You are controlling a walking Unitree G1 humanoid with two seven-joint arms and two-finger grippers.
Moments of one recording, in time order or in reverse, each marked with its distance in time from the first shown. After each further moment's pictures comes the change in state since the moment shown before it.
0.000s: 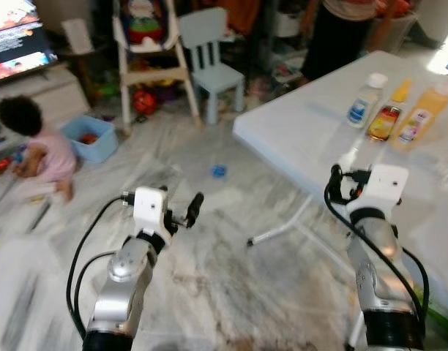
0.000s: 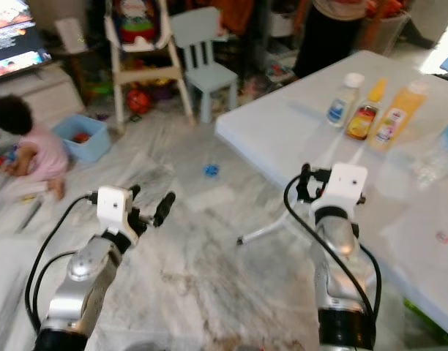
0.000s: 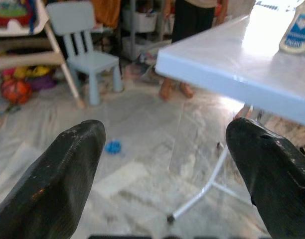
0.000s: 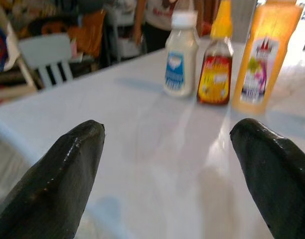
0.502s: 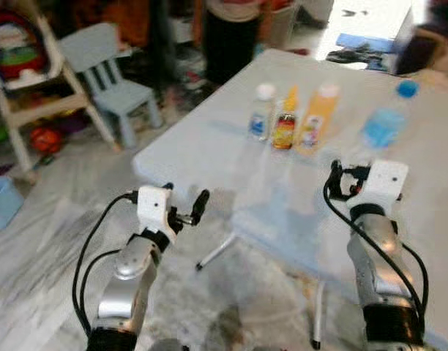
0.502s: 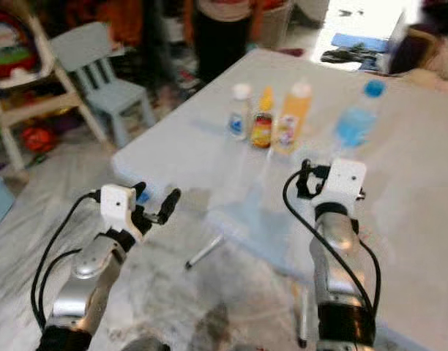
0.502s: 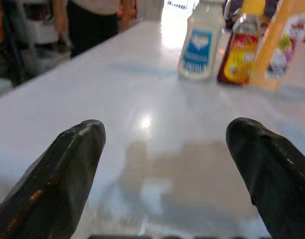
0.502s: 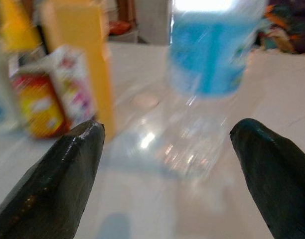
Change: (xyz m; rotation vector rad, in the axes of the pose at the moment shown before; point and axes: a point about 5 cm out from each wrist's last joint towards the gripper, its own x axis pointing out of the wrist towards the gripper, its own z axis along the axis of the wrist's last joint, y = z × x) left arm 0.005 -0.007 0.005 -0.028 -0.042 -0.031; right arm 0.003 0.000 0.001 -0.017 -0.004 -0.001
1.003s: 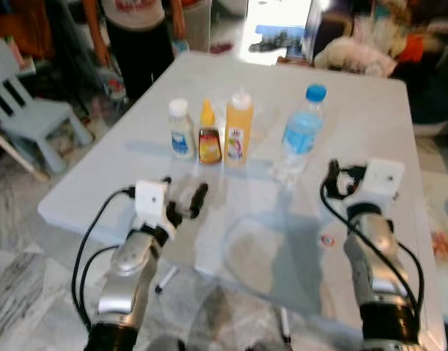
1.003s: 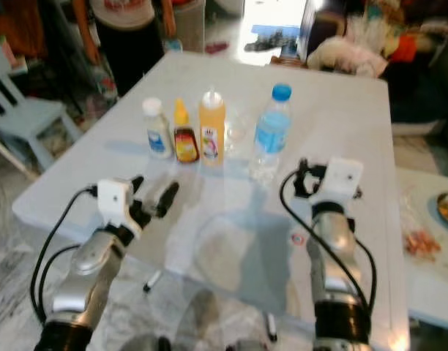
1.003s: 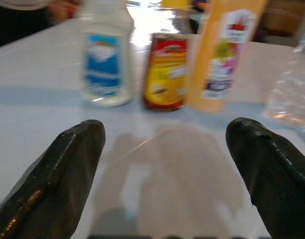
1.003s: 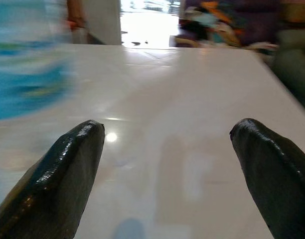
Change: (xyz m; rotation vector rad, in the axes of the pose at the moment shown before) left arm 0.001 0.001 0.004 -0.011 -0.024 0.017; right arm 0.000 0.007 -0.002 -0.005 -0.001 0.018
